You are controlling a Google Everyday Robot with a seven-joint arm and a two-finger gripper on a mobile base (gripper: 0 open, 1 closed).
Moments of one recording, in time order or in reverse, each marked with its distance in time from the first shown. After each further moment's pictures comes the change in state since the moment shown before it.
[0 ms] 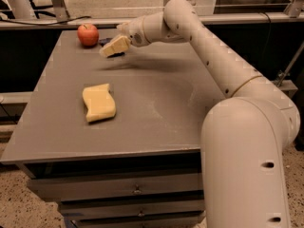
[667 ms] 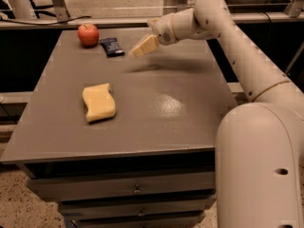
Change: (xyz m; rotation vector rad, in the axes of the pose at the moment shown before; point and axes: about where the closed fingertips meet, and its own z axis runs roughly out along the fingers) arm 0.028 -0.020 -0.072 0.002 0.055 -0.030
